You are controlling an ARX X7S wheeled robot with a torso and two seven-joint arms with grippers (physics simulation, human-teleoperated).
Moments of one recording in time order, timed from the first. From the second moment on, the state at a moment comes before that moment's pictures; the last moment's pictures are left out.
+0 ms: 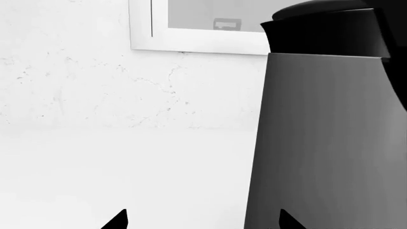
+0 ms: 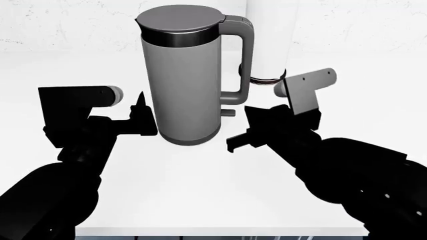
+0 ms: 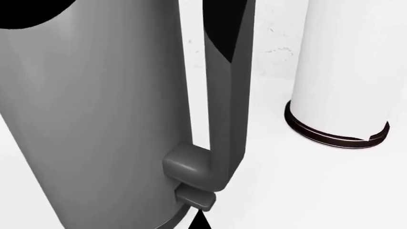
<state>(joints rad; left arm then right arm) -0.58 -0.27 -0.05 0.62 -0.58 -1.10 -0.32 0.82 0.38 -0.21 -0.38 1.04 1.18 0.36</state>
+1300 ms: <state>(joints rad) -0.58 -0.29 -0.04 0.61 -0.61 -1.08 -0.35 0.85 0.37 -0.34 -0.20 0.92 1.03 0.23</state>
